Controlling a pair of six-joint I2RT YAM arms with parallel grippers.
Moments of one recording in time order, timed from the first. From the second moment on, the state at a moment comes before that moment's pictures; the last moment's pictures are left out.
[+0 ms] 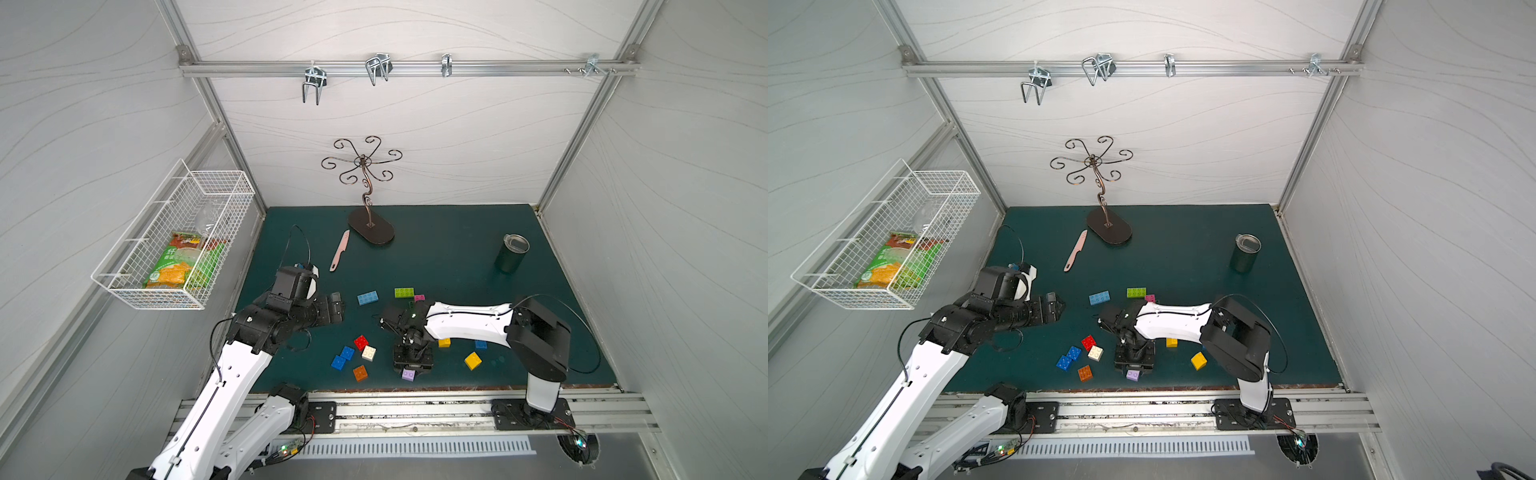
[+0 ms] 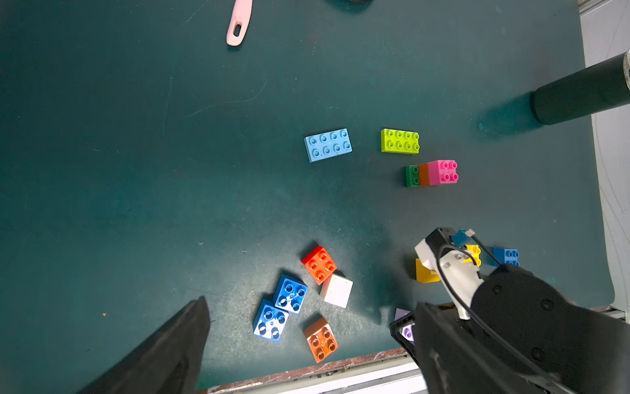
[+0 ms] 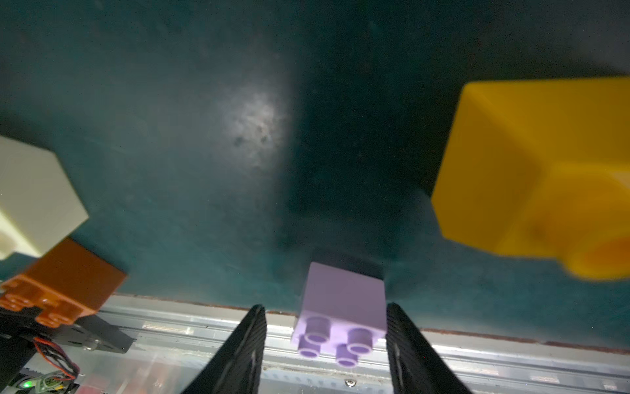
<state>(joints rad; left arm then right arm) -0.31 0.84 0.97 -1.07 0.08 -0.46 1.19 1.87 1.23 -0.89 -0.31 1.13</state>
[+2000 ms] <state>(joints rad) -0.93 1.07 0.74 -1.10 -0.05 -1.12 0.87 1.35 1.19 -0.97 0.02 0.85</state>
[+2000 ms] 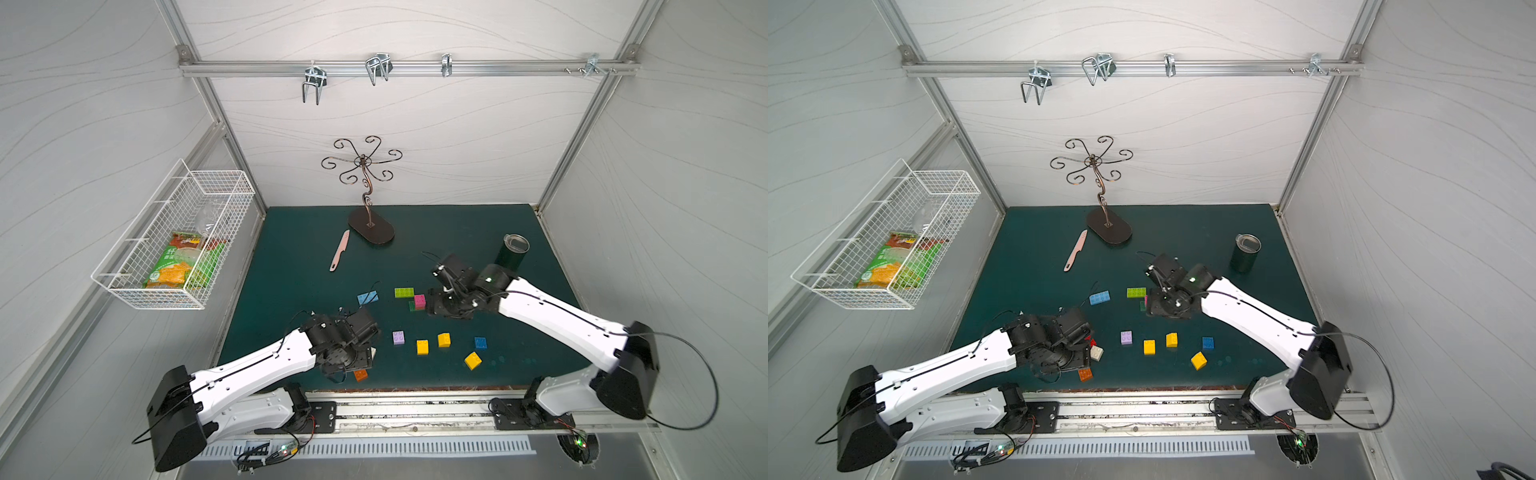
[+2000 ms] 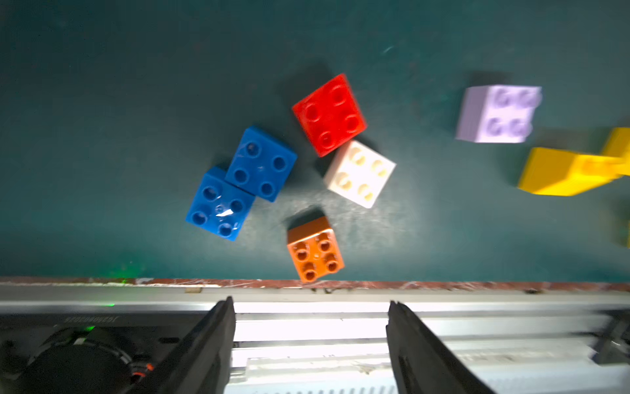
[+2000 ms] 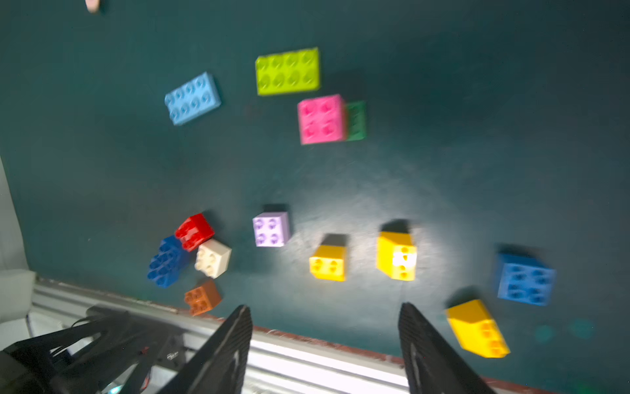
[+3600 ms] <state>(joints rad) -0.88 1.29 0.61 -0.88 0.10 -1.27 0.74 1.38 1.12 -0.85 -0.11 0.74</state>
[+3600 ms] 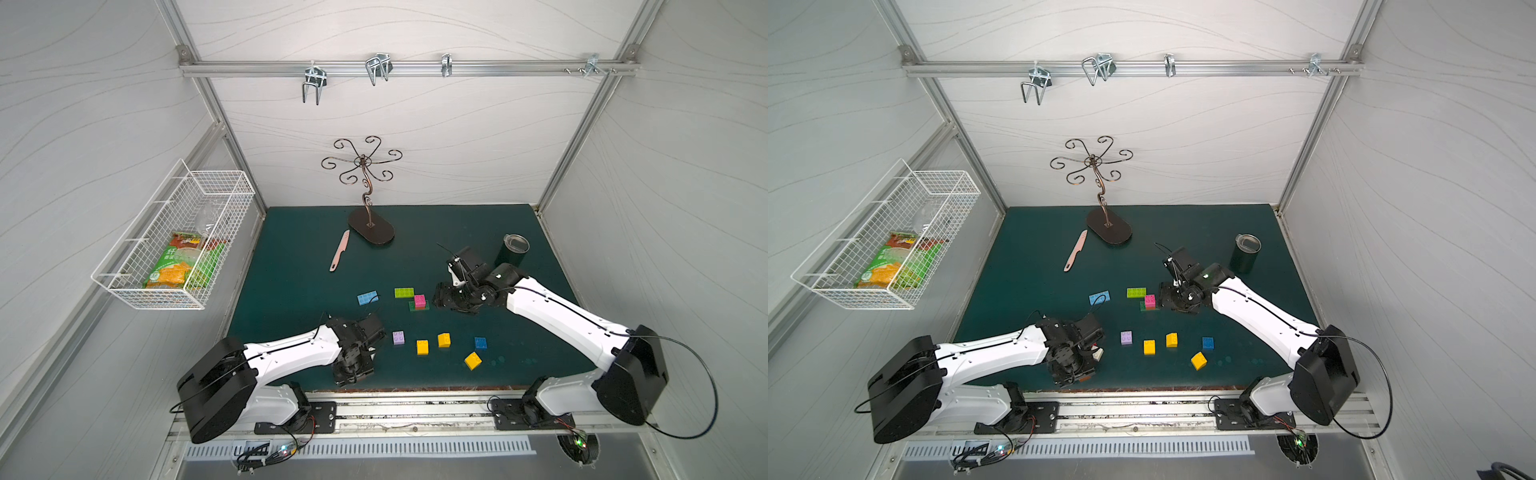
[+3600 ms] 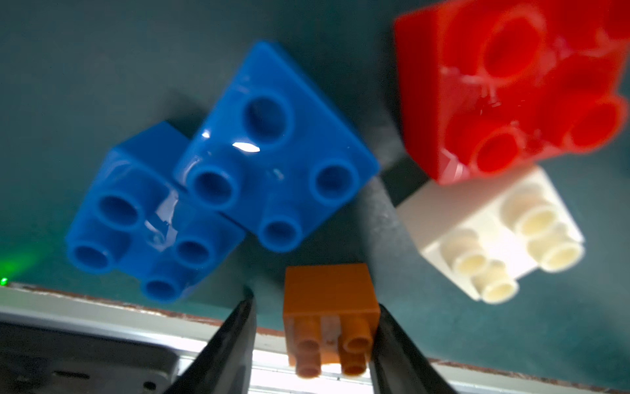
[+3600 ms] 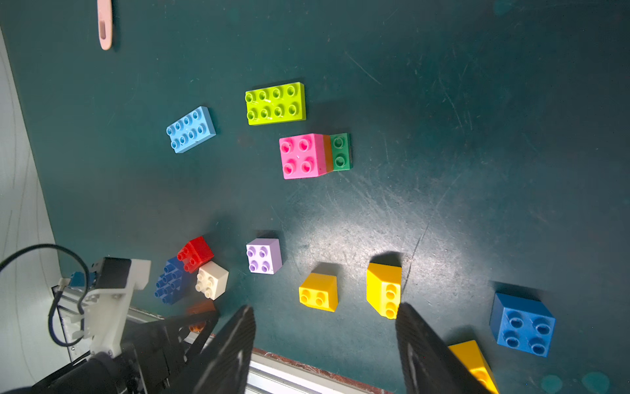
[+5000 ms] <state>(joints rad) -0.82 1.81 1.57 -1.24 0.05 -0.87 0.47 1.14 0.96 -0.88 -0.11 0.73</state>
